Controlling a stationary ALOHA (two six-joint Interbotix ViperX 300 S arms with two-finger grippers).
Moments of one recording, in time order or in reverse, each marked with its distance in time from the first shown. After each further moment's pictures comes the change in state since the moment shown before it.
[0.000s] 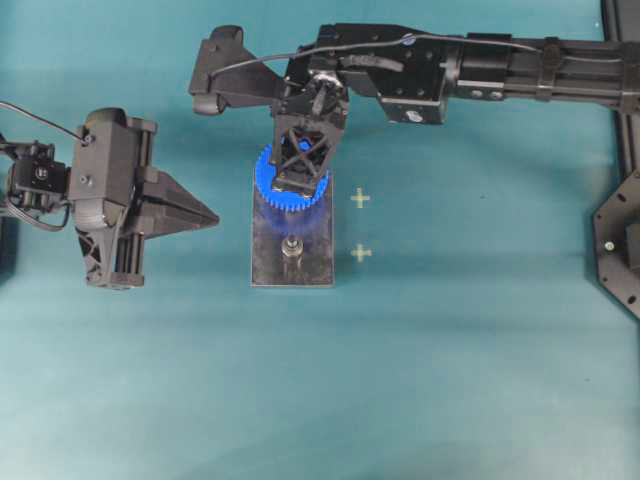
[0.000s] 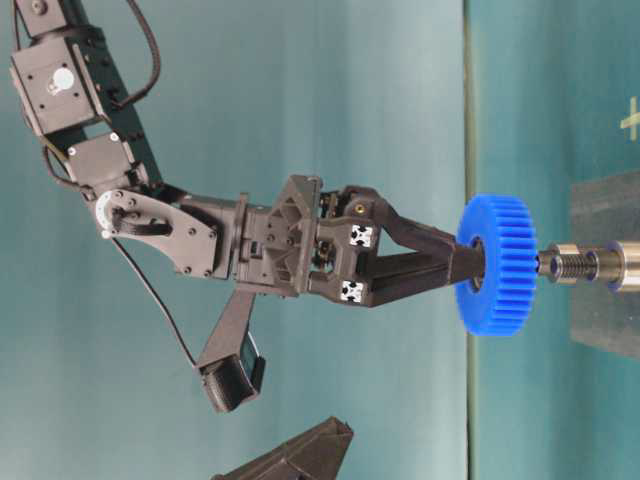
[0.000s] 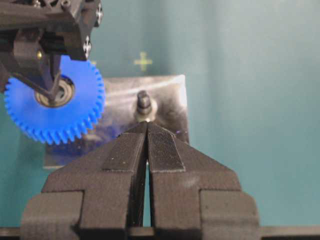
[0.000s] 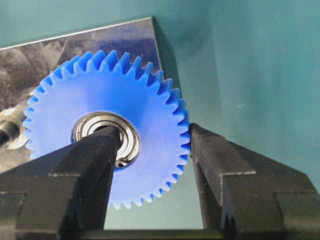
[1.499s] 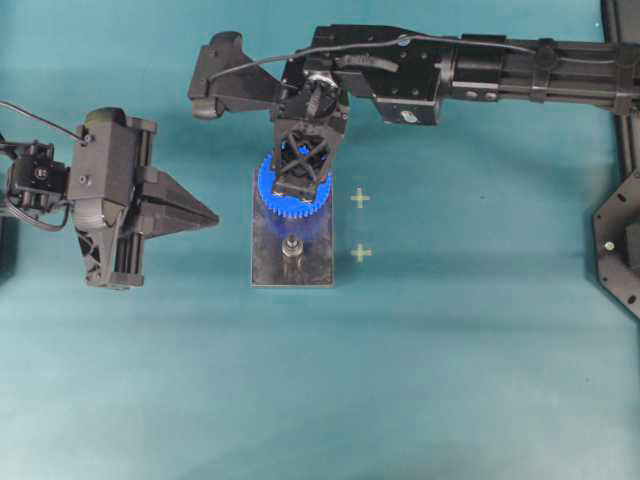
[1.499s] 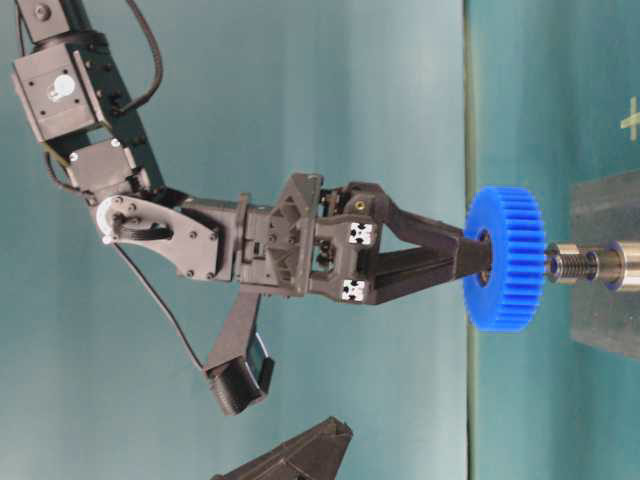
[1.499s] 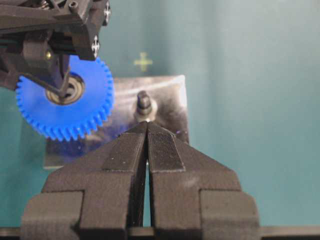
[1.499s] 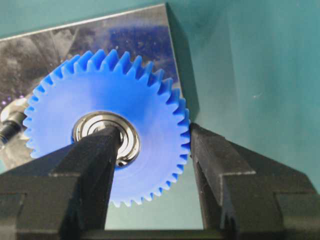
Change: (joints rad) left arm 0.002 -0.002 0.000 0.000 0.000 -0.002; right arm 0.006 0.008 -0.023 0.026 0.058 0.002
